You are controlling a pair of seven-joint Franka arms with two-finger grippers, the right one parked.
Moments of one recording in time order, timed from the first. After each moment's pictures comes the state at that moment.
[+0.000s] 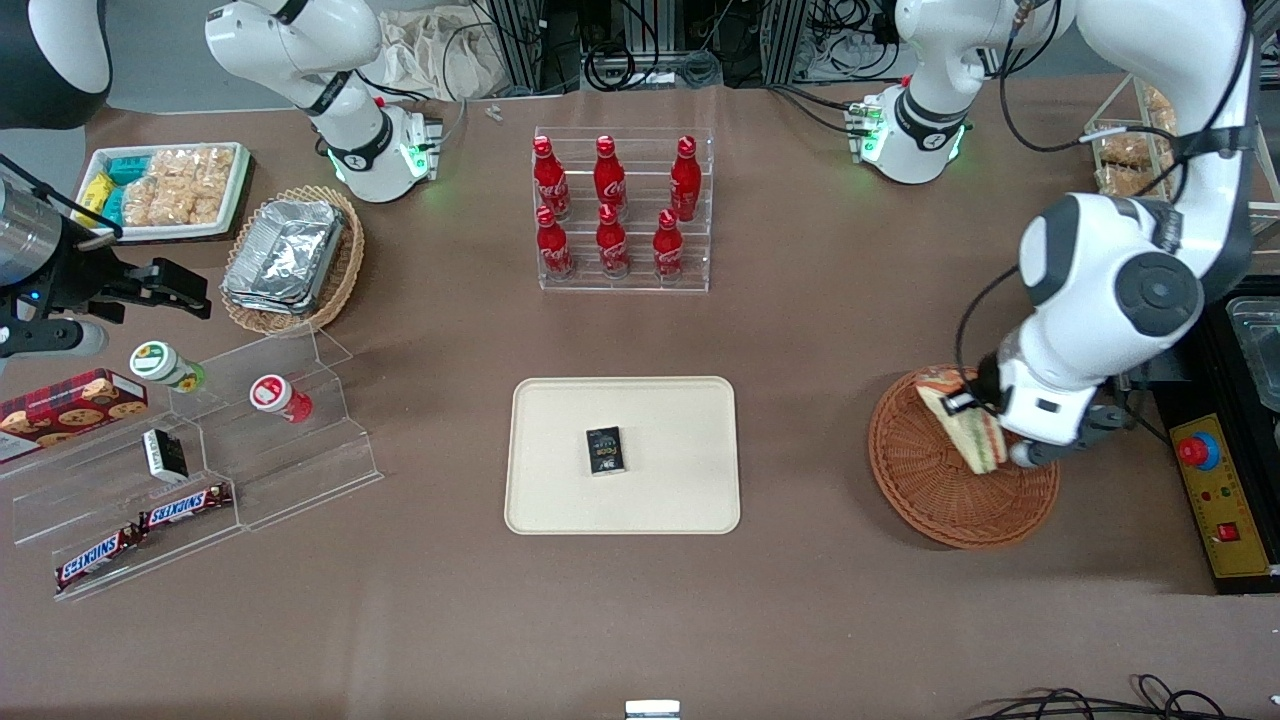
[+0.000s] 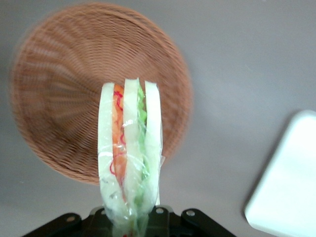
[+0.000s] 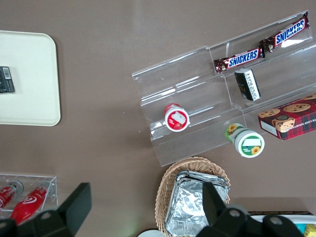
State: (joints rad) arm -0.07 0.21 -0.16 -1.88 -0.01 2.09 -0.54
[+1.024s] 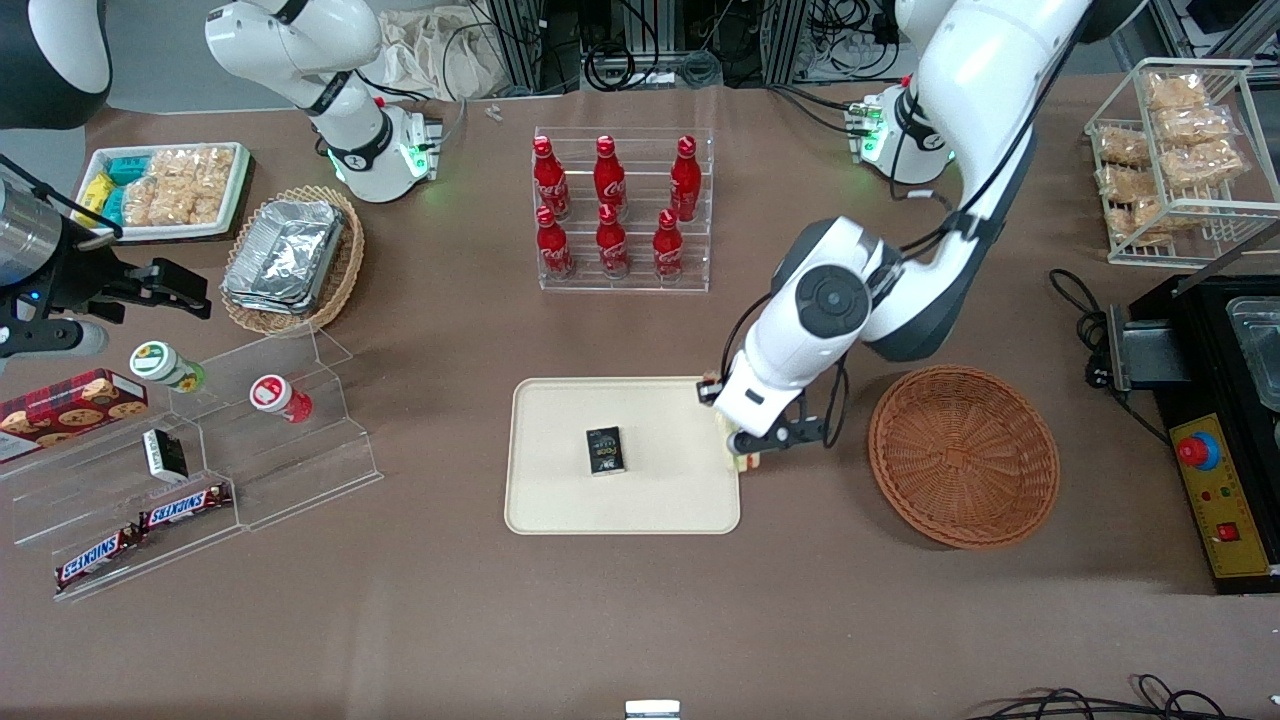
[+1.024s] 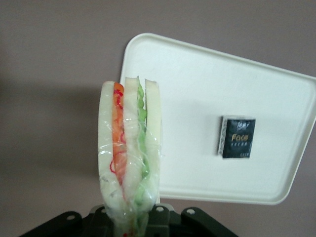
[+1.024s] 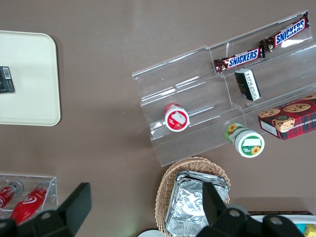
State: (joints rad) arm -0.27 0.58 -0.37 -1.58 0.04 2.23 -0.78
